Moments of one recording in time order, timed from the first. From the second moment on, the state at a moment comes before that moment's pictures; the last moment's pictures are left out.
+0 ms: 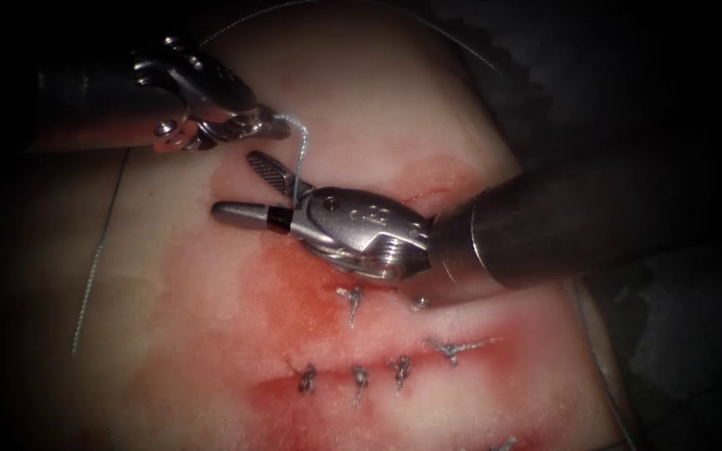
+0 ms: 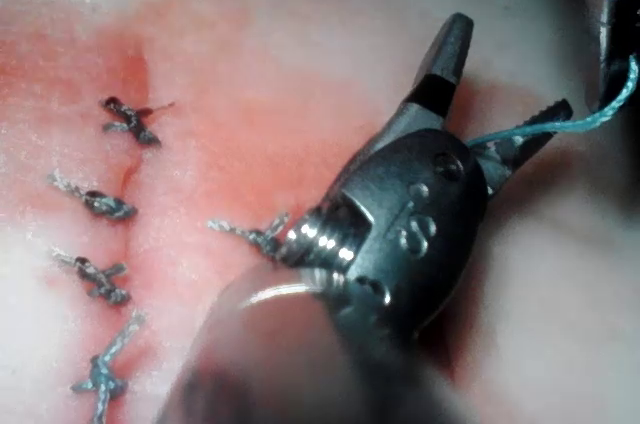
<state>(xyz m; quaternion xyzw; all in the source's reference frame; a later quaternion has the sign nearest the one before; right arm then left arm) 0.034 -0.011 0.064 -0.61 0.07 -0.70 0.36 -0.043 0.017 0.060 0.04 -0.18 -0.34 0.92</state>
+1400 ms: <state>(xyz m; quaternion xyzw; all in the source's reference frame) 0.018 -0.002 0.057 -0.60 -0.03 -0.60 0.53 -0.024 0.017 0.058 0.12 -0.10 -0.34 0.93</state>
